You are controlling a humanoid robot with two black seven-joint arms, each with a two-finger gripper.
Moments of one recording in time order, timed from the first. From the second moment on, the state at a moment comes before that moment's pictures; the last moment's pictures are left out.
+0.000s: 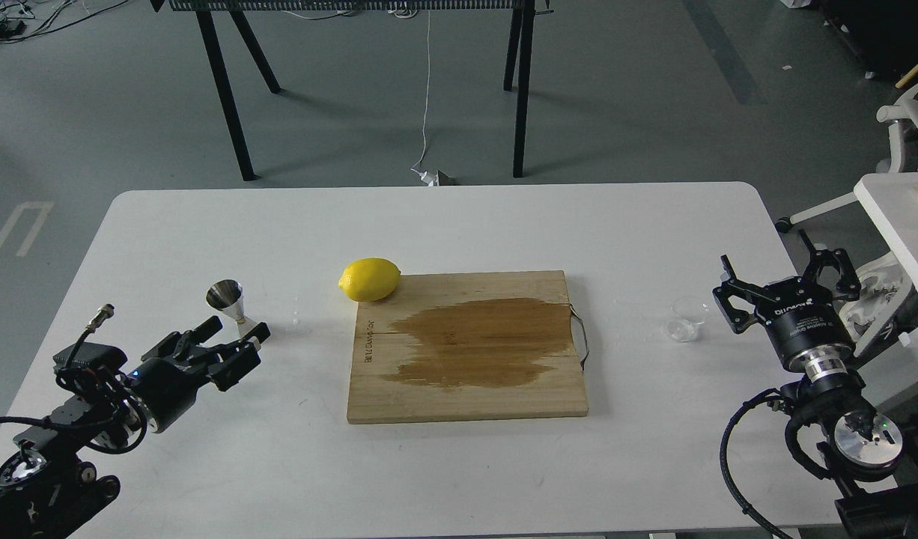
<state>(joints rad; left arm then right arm) -0.27 0.56 -0.63 -0.89 1.72 0.37 -0.49 0.17 -0.26 1.36 0.91 0.08 0.49 0.07</state>
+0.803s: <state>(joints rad) -0.36 0.48 -0.63 -0.74 1.72 0.31 -0.49 0.16 -0.26 1.36 0.91 0.08 0.49 0.08</state>
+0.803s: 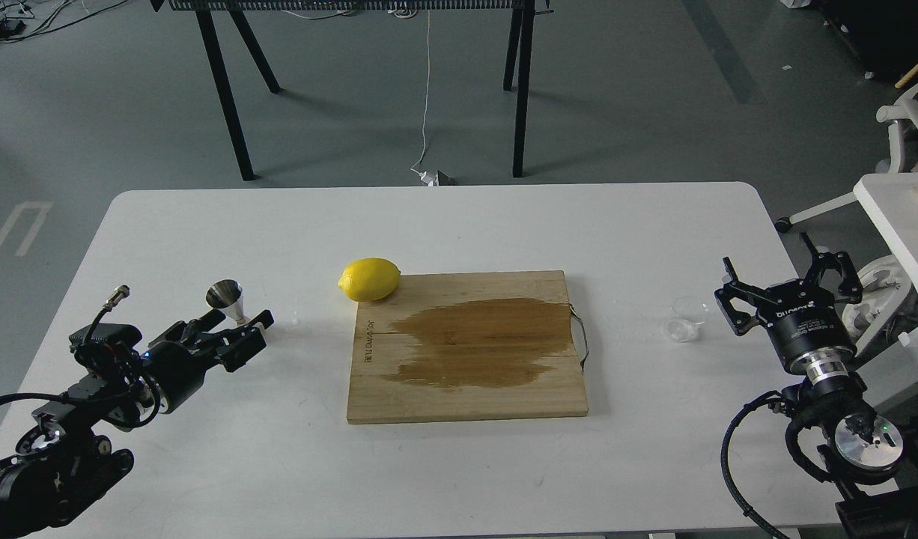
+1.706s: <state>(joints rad) -0.42 0.40 -0.60 -0.58 1.72 0.31 -0.49 0.16 -0.26 1.36 0.91 0.08 0.49 0.08</state>
